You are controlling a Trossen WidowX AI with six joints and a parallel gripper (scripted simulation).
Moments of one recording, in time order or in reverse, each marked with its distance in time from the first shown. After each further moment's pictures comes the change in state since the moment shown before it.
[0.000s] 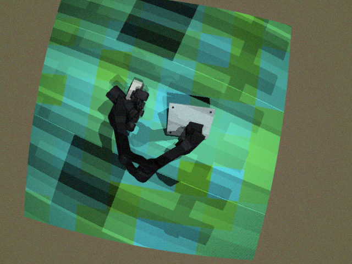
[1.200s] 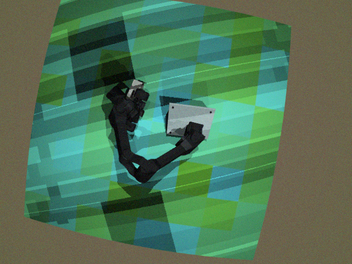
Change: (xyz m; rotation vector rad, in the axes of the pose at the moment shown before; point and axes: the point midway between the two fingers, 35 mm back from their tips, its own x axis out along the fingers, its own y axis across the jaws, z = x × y) arm 0.000 0.000 -0.001 -0.004 -0.004 -0.002
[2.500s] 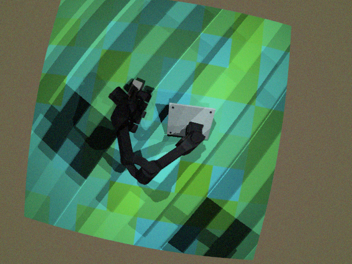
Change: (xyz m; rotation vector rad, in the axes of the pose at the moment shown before) arm 0.001 0.000 -0.010 0.004 -0.001 0.004
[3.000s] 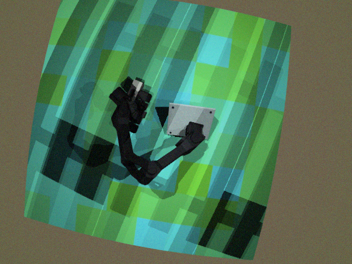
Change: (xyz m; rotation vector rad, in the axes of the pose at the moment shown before) arm 0.000 0.000 -0.003 -0.001 -0.001 0.001
